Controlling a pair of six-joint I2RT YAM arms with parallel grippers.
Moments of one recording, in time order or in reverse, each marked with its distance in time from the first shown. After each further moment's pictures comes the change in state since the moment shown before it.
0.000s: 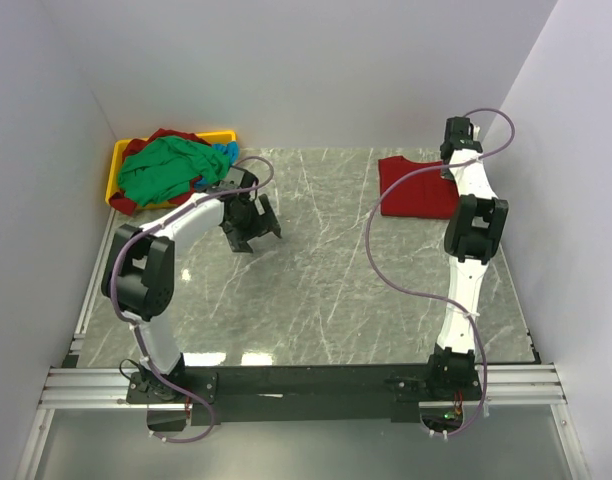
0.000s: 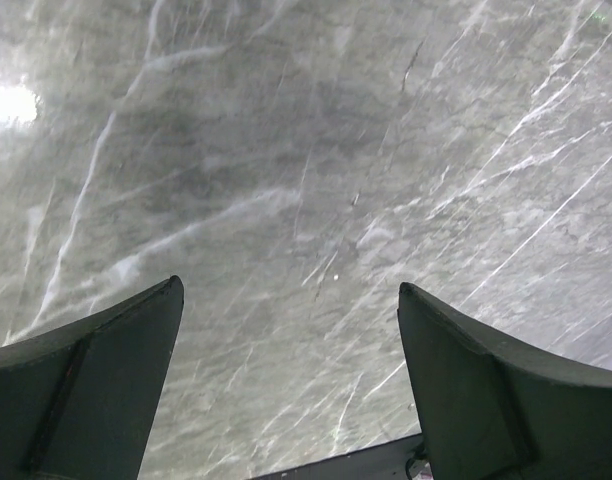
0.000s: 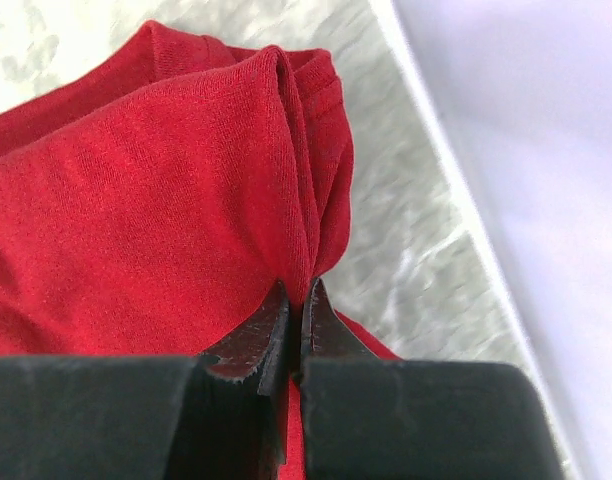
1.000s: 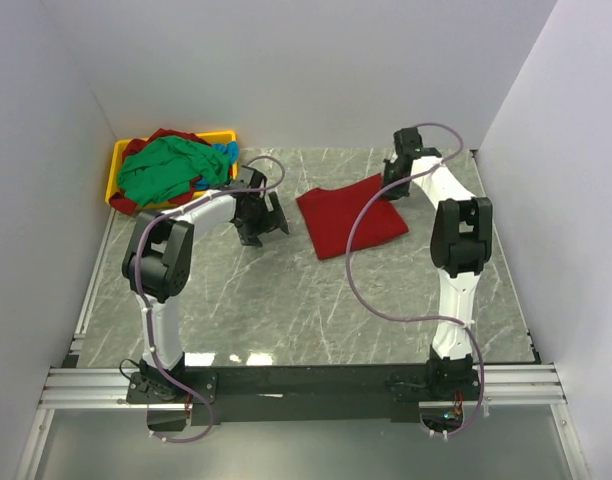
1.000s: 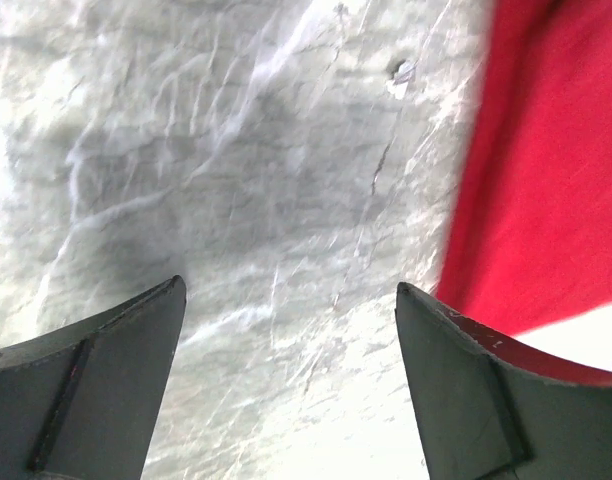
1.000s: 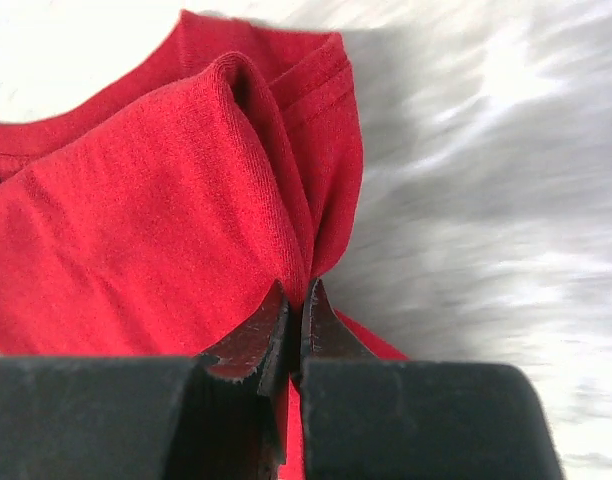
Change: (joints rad) left arm -0.002 0.175 0.084 0.131 0.024 0.067; right arm 0.261 -0.307 -0.463 0.011 -0.508 0.182
